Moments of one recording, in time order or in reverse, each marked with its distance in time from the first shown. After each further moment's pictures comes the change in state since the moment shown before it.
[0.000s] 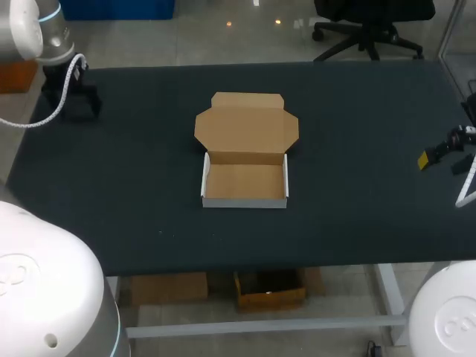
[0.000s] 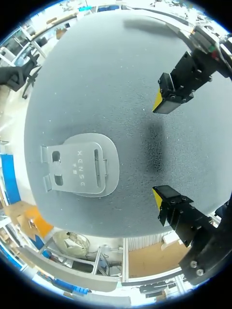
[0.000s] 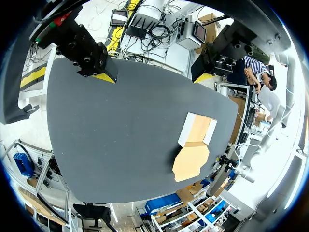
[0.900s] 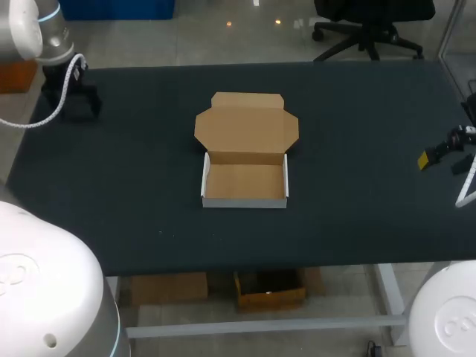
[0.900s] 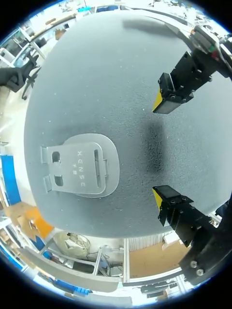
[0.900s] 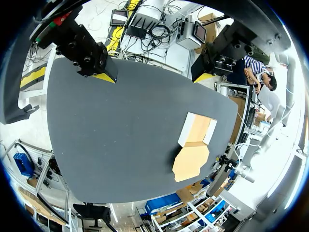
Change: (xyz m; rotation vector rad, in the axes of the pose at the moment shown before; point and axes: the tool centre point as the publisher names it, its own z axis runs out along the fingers) left arm -0.001 0.000 0.000 0.000 0.005 0.009; right arm 0.000 0.000 0.000 0.000 0.000 0.000
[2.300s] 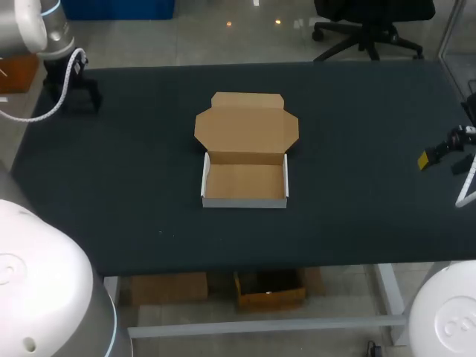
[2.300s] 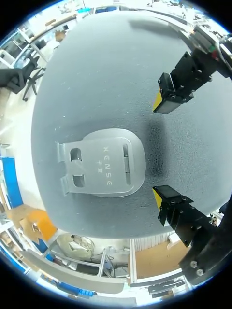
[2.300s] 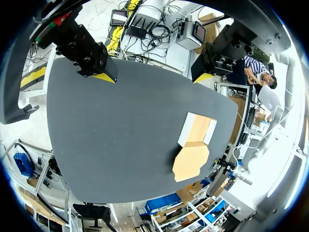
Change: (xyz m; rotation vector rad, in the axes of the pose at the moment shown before) left arm -0.007 -0.032 0.005 0.010 0.007 0.015; right arm 0.000 0.000 0.000 0.000 0.000 0.000
